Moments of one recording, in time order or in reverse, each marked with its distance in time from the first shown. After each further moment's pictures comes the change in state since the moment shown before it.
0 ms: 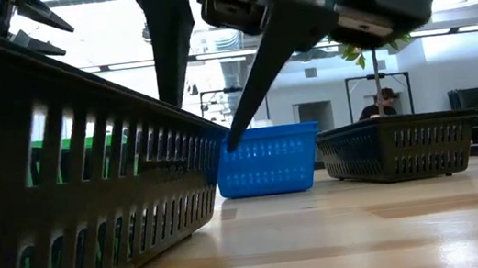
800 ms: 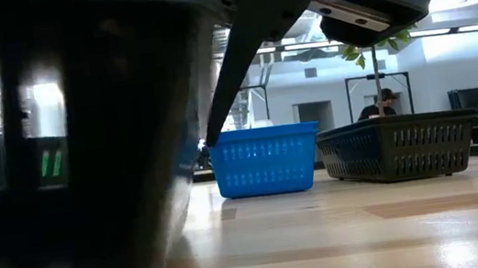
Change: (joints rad) left arm 0.000 0.000 0.000 0.000 0.002 0.001; right arm -0.004 -0.002 0.001 0.021 -0.056 -0.091
